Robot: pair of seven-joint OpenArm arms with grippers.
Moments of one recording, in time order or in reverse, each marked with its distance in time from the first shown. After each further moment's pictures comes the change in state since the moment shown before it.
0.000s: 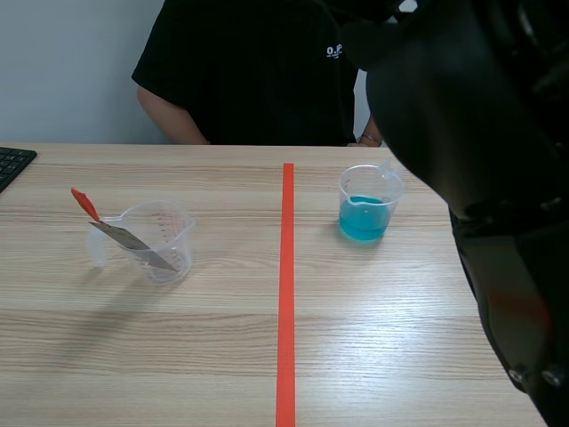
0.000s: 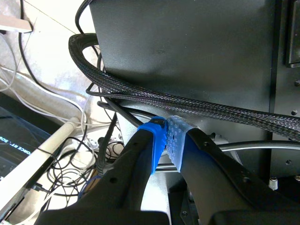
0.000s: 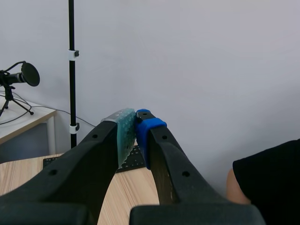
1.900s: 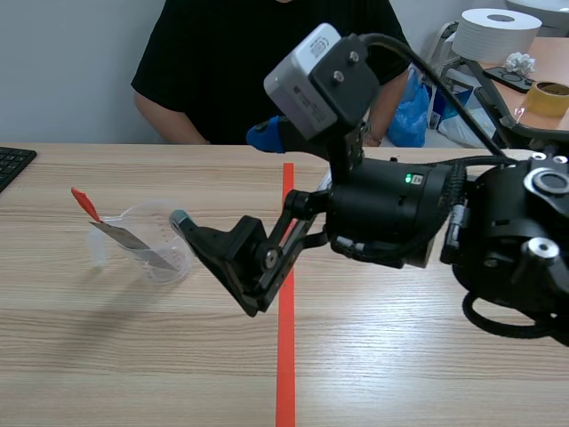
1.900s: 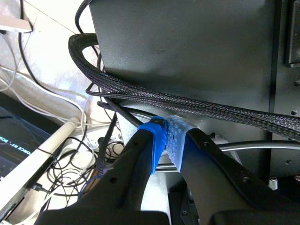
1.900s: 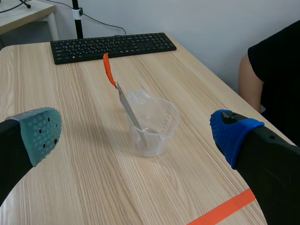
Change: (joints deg) left arm 0.0 0.0 0.0 0.0 0.0 0.0 0.0; right arm -22.6 30.0 -5.1 -3.5 -6.0 0.7 22.9
